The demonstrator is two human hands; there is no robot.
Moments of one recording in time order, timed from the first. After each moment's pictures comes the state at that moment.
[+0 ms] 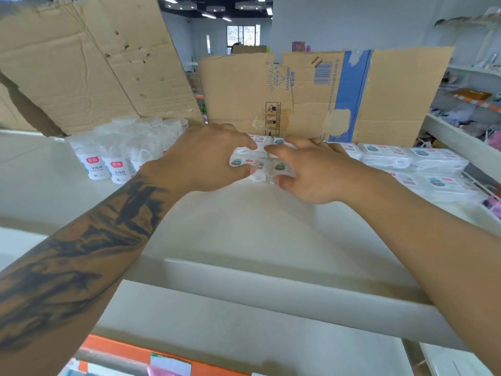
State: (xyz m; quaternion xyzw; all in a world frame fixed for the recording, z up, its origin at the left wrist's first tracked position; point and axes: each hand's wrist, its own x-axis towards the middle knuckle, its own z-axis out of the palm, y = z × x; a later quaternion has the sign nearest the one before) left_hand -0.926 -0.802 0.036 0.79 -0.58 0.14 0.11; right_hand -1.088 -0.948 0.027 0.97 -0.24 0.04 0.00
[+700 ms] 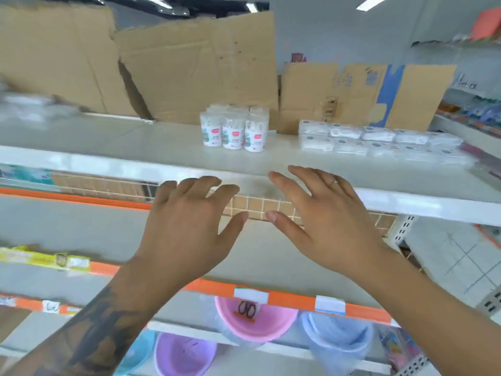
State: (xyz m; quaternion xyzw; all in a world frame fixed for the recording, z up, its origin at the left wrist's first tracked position) left_hand -0.939 -0.479 -0.045 0.81 -0.50 0.24 0.17; right_hand -1.106 -0.644 -0.035 0.94 -0.23 0.22 0.11
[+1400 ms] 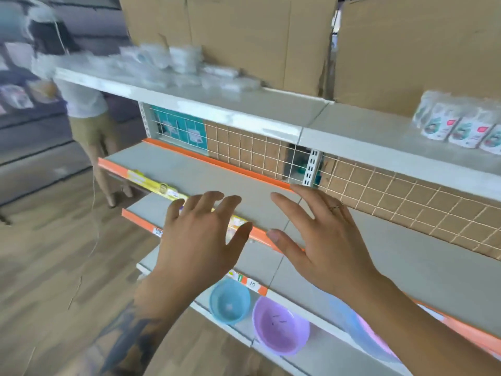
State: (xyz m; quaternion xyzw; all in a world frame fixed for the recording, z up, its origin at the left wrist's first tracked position) left_hand -0.743 -0.187 -0.113 0.91 -0.32 0.21 0.14; right_hand -0.846 -0.384 -0.113 0.96 -0.03 0.28 -0.01
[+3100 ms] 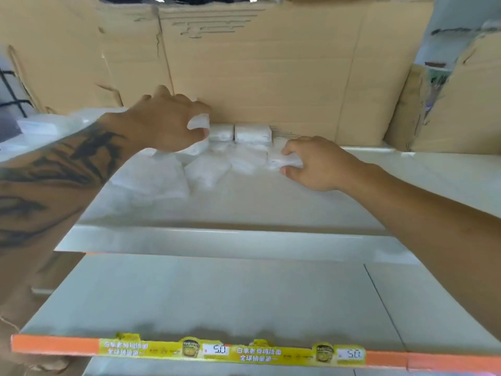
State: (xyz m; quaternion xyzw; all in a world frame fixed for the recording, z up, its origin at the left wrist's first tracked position) left_hand -0.084 -0.283 0.060 0.82 -0.55 0.14 0.00; right_hand -0.343 -0.453 0.001 0.95 -0.29 0.12 0.00
